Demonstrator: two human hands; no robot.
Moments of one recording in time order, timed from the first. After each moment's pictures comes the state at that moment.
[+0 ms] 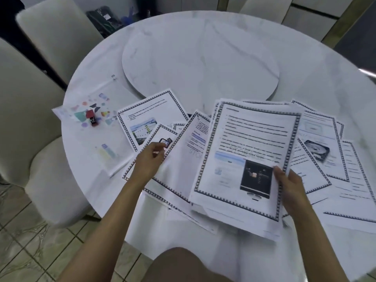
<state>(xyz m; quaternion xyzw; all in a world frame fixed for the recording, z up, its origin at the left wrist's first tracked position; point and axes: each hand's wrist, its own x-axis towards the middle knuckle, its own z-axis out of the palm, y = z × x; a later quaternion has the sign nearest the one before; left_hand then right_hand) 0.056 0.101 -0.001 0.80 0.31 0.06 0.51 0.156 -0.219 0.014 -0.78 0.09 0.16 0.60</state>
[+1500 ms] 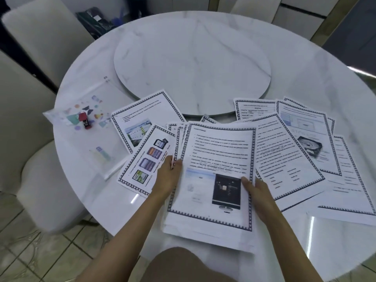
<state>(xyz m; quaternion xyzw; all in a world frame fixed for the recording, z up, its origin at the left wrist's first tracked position) 0.058 0.041 -0.014 0.74 0.30 0.00 0.60 0.122 -0.189 -0.018 -0.77 0.07 0.25 0.59</state>
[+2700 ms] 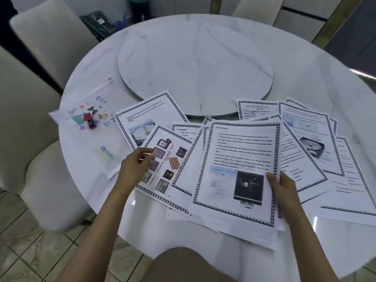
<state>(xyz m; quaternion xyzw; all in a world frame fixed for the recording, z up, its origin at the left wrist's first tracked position) 0.029 0.118 0.004 0.77 0.35 0.06 0.54 0.140 -0.223 -0.004 -0.83 0.06 0.14 0.53</state>
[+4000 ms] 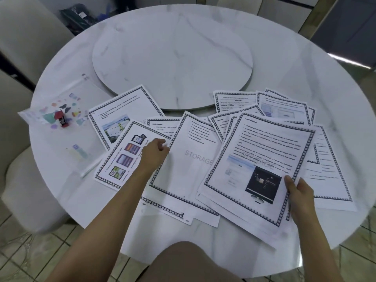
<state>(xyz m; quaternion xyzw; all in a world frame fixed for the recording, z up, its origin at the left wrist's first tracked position) 0.108 0.037 -0.012 0.83 0.32 -0.03 0.45 0.152 -0.318 -0.014 -0.79 0.18 0.05 0.58</state>
